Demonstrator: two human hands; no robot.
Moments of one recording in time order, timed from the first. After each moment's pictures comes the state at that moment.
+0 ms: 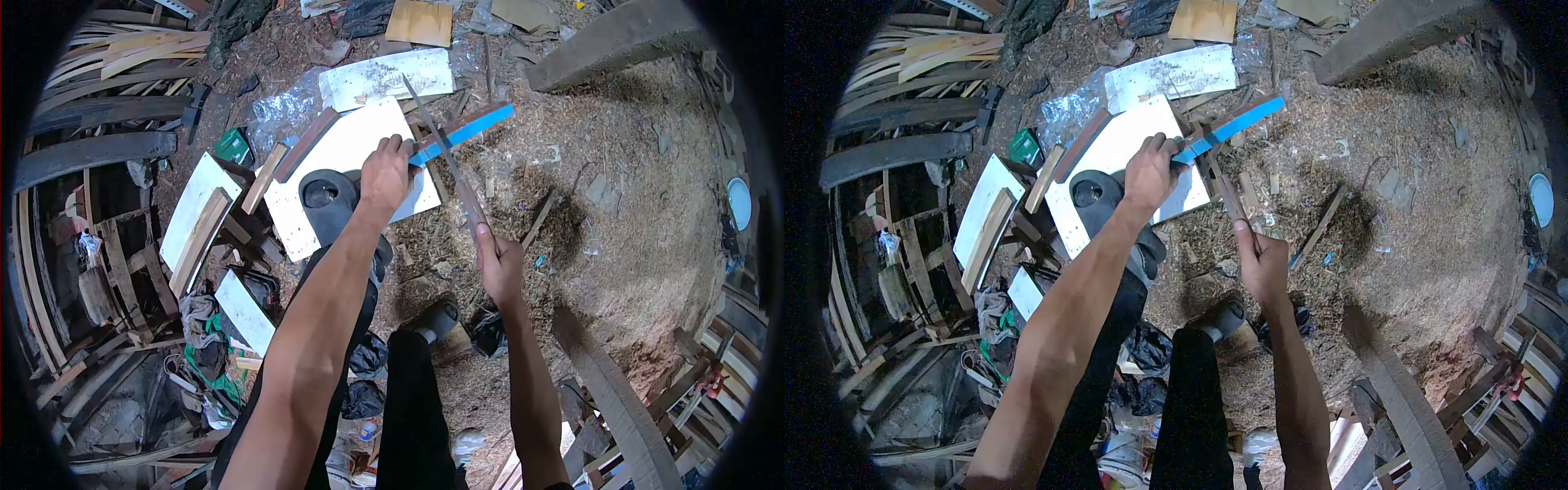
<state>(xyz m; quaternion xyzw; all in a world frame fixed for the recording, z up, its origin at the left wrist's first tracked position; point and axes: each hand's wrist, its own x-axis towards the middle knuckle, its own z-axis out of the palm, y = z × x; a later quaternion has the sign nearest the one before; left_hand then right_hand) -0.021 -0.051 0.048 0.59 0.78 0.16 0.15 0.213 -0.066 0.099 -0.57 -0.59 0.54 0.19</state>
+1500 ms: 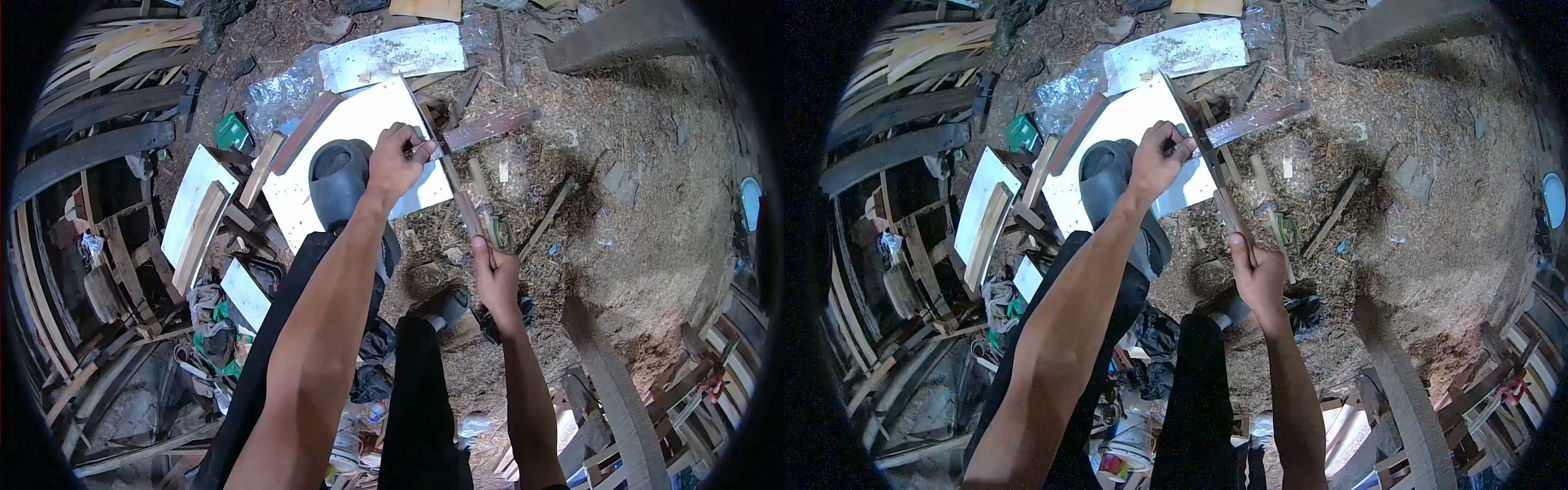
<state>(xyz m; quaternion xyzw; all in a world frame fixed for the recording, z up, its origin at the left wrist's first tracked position) -0.031 -0.046 -0.001 0.45 0.77 0.35 0.30 0.207 -0.089 0.069 -0.58 -0.58 0.56 0.13</state>
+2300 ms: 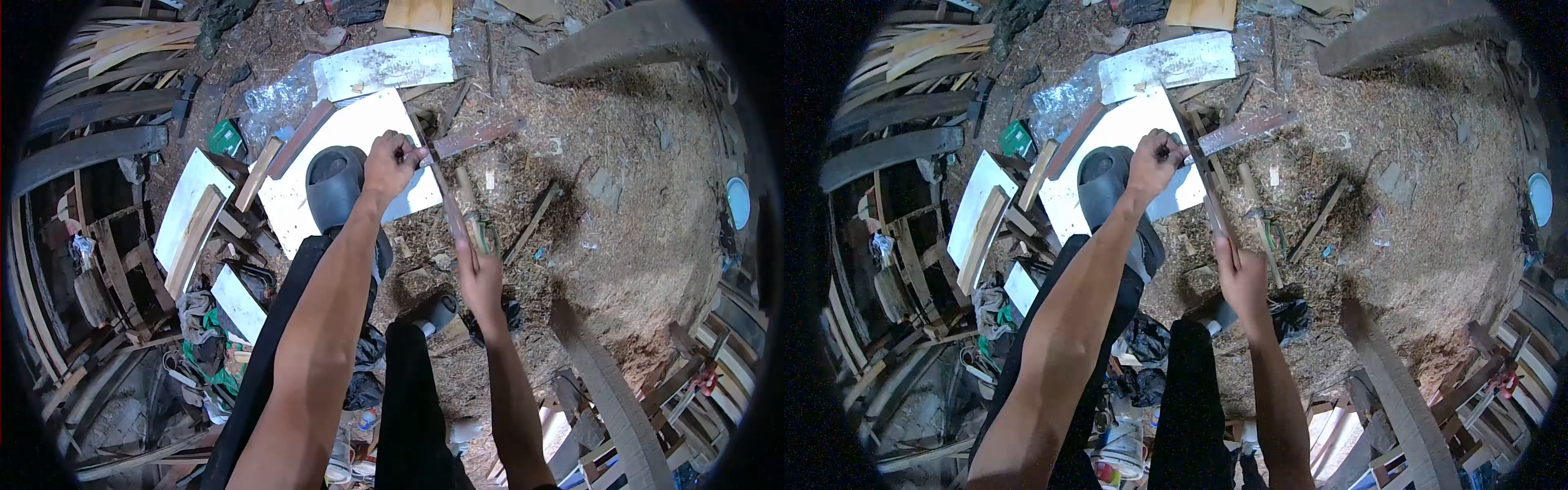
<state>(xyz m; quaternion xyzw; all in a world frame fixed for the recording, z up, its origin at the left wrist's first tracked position) -0.032 -0.046 -0.009 0.43 0.76 0.37 0.31 0.195 -0.097 0.088 -0.57 -0.61 0.52 0.15</state>
